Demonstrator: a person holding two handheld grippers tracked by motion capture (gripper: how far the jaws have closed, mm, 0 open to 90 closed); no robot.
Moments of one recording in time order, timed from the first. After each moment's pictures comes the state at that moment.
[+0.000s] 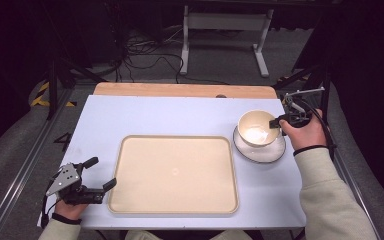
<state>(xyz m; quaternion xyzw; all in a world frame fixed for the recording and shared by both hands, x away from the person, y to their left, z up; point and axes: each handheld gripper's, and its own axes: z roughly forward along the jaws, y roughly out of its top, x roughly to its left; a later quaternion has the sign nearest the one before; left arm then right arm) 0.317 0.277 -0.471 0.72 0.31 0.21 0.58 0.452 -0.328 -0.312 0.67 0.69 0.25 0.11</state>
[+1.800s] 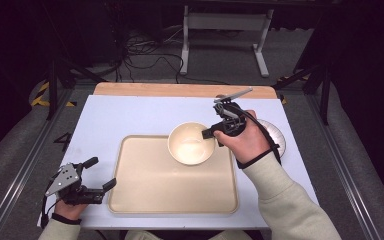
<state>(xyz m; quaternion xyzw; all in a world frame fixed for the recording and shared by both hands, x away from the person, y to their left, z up) 0.317 0.278 -0.471 0.72 0.31 0.21 0.58 0.414 -0.148 -0.290 0.53 0.79 0.30 0.02</state>
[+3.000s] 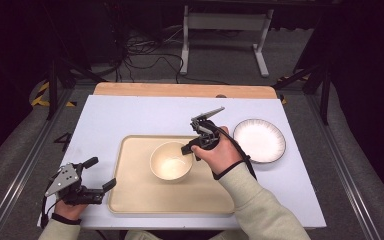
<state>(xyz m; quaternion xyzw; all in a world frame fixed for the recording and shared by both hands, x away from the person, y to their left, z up) 0.316 0.278 -0.470 0.72 0.30 0.21 0.58 0.422 -0.103 -0.362 0.53 0.79 0.29 -0.05</state>
